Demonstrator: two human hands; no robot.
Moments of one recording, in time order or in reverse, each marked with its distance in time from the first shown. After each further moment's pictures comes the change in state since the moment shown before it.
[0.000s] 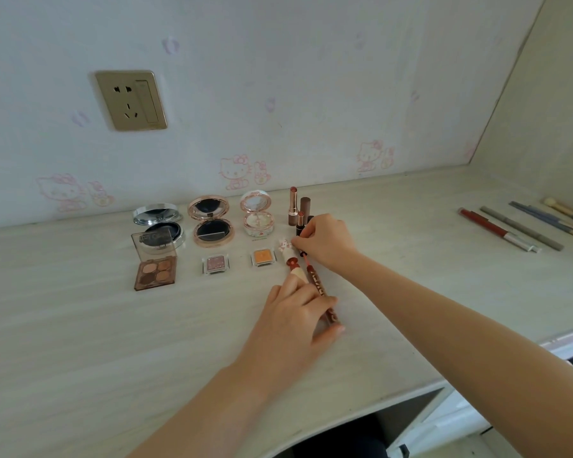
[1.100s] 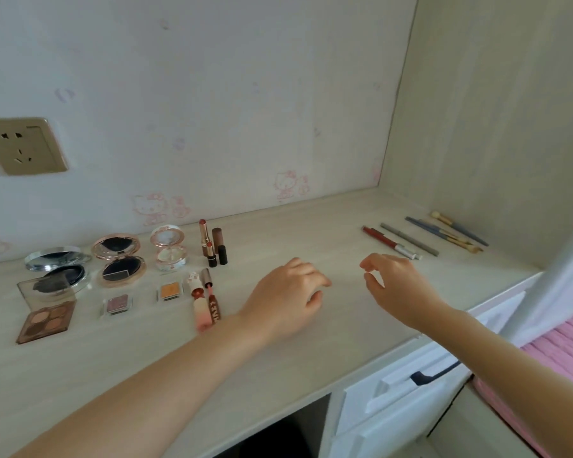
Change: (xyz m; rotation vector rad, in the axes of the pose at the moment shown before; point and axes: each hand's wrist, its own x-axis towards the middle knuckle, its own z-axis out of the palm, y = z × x) left_hand 0.116 0.077 0.043 -0.027 -0.082 0.235; right_hand -0.101 0.173 -0.169 -0.380 0.203 -0.152
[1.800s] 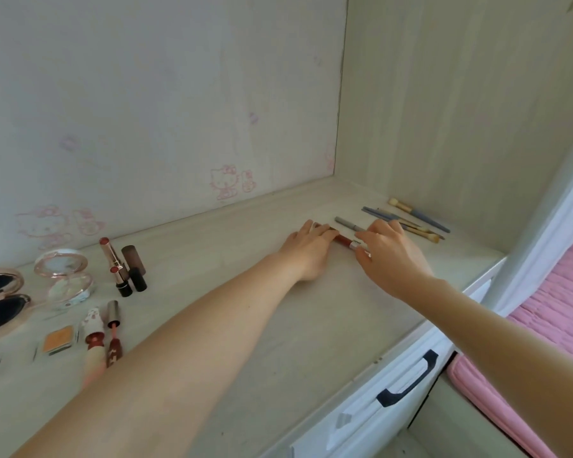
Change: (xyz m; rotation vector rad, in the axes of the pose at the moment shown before) left_hand 0.180 0.003 0.106 0.108 -0.361 -0.084; right_hand 0.045 0.098 0.002 -0.274 0.121 0.102
